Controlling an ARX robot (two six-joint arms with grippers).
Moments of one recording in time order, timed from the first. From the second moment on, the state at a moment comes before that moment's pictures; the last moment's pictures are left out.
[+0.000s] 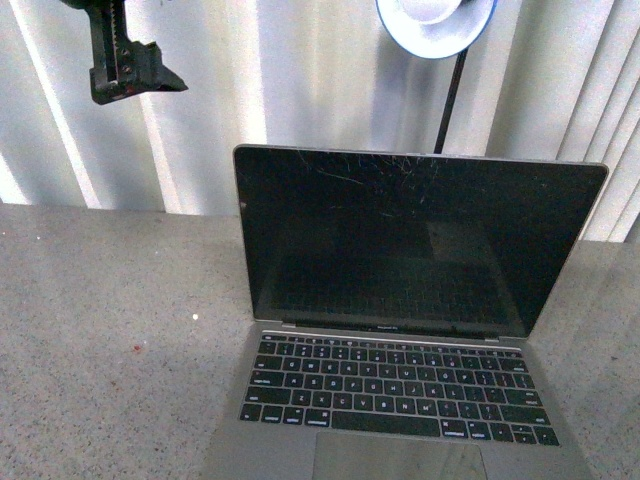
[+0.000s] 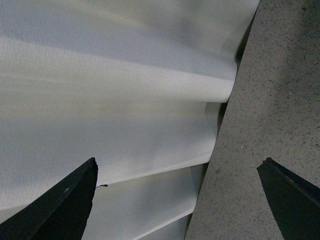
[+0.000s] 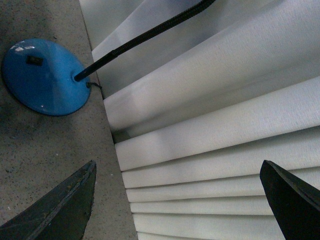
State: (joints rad) left arm -0.11 1.90 1.65 -0.21 0.16 1.36; right arm -0.31 1.86 1.42 -0.05 -0.83 -1.36
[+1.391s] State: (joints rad) left arm -0.29 2.00 1.66 -0.32 0.14 1.43; right arm -0.10 2.02 1.60 -0.40 -0.78 -1.42
